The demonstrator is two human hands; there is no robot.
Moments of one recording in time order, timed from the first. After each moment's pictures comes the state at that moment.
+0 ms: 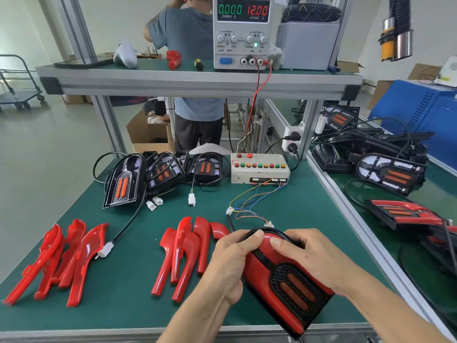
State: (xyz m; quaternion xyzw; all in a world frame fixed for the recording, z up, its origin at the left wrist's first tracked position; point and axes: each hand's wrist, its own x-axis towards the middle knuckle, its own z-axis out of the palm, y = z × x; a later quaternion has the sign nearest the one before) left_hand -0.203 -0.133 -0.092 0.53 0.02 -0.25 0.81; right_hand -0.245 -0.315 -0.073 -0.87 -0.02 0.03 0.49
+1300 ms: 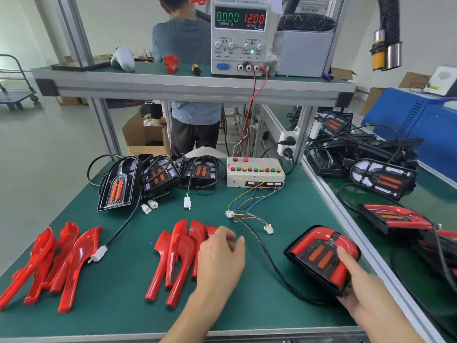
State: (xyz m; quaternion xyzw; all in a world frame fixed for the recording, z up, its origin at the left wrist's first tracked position) left_hand -0.186 -0.128 -0.118 0.88 -0.05 0.08 0.47; right_hand -0.286 -0.360 -0.109 -0.50 0.41 -0.12 0.75
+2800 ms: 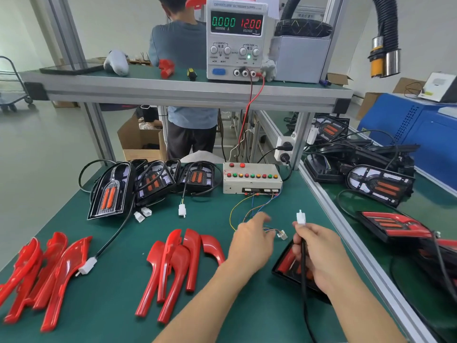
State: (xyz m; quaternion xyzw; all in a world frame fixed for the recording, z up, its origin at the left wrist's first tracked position) left_hand -0.140 -0.198 -0.105 0.88 -0.20 -0.04 0.42; right_hand -0.210 -0.326 -0.080 -0.65 0.29 -0.15 0.69
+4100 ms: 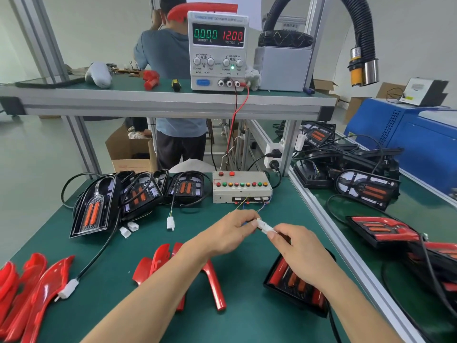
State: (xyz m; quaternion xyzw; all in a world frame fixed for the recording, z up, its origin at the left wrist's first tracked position) left_hand -0.079 -0.174 -0.078 0.78 -0.41 -0.16 0.44; right_hand -0.204 -0.340 -0.065 -0.94 0.07 -0.09 0.31
